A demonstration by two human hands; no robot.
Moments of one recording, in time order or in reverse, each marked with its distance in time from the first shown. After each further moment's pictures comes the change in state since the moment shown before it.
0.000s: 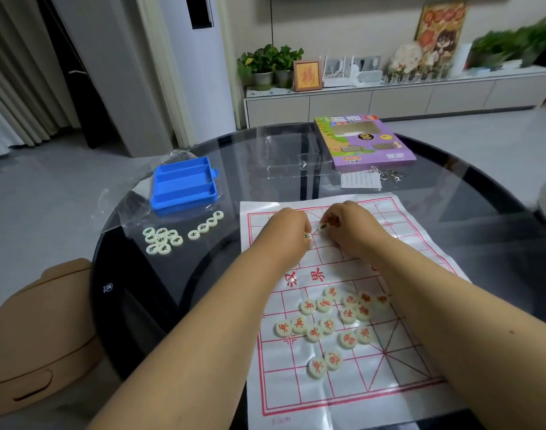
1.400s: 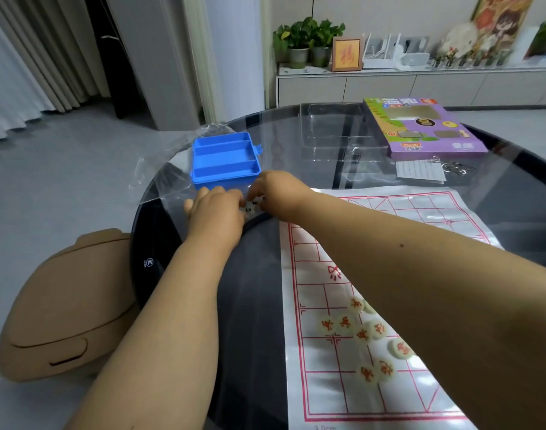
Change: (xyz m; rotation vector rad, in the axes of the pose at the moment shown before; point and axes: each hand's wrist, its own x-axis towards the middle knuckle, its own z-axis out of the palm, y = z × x) left_hand -0.018 -0.144 -0.048 0.341 0.254 -0.354; right_hand 0.072 -0.159 0.071 -0.308 -0.227 -0.482
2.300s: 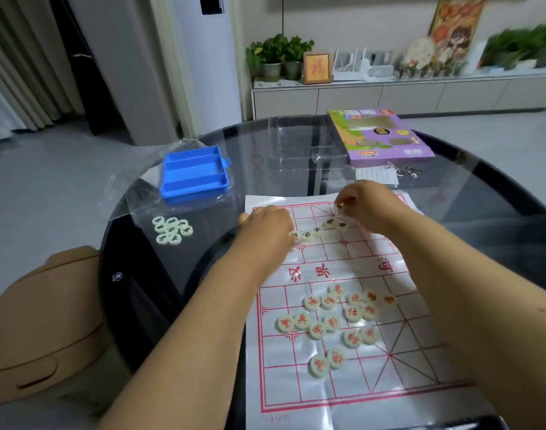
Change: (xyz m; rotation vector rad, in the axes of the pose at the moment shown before) left_hand -0.037 0.099 -0.006 -0.121 -0.180 0.336; right_hand -0.132 0.121 -0.026 0.193 0.171 0.436
